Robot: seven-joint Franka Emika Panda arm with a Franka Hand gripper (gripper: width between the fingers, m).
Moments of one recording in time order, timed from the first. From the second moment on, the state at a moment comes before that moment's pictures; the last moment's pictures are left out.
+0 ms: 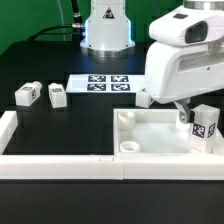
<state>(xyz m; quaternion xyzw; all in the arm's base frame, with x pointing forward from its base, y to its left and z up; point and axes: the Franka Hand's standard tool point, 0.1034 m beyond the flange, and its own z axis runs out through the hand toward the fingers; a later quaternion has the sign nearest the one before) 0.677 0.106 0.086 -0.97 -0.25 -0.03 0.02</state>
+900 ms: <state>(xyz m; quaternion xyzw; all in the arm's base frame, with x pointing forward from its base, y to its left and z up) 0.677 0.101 0.085 -0.94 -0.34 -0.03 0.01</state>
